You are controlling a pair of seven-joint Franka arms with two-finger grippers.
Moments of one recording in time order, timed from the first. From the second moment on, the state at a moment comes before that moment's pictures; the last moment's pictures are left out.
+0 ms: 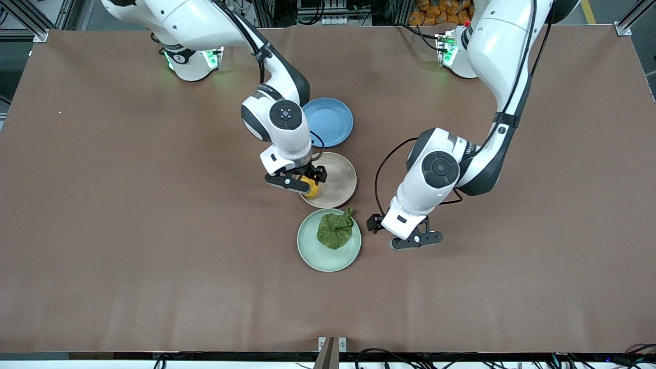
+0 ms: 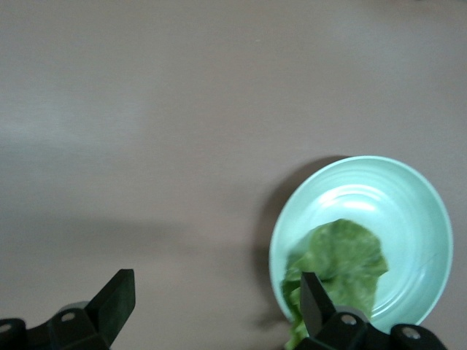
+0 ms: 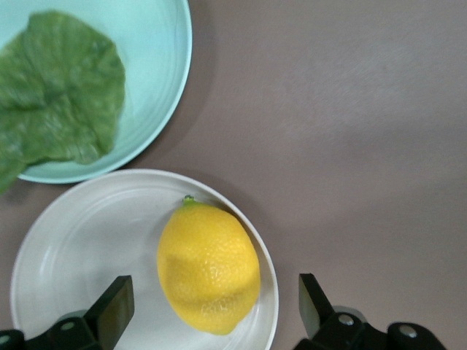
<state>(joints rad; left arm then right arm) -0.43 0.68 -0.10 -1.46 0.00 2.33 -0.67 0.58 0.57 0.16 -1.75 -0.17 2.36 1.10</state>
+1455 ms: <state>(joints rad) -0.61 0.88 -0.07 -1.46 0.00 2.76 -0.76 0.59 0.66 0.19 -1.75 -0.31 2.44 1.15</state>
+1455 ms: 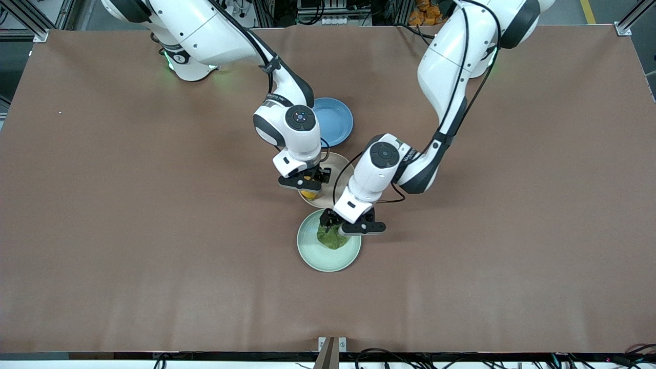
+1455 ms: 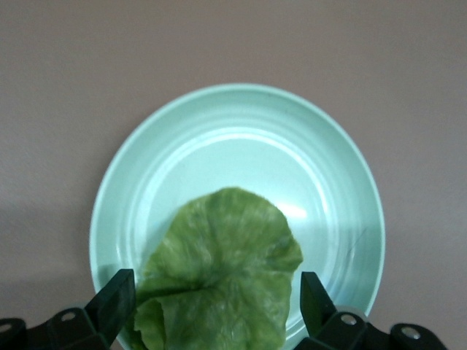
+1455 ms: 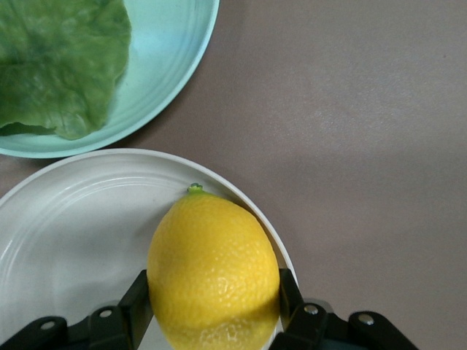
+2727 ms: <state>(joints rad) -0.69 0.92 0.01 -1.44 0.00 2.77 -0.84 0.29 0.27 0.27 -1.71 -0.09 1.93 0.66</state>
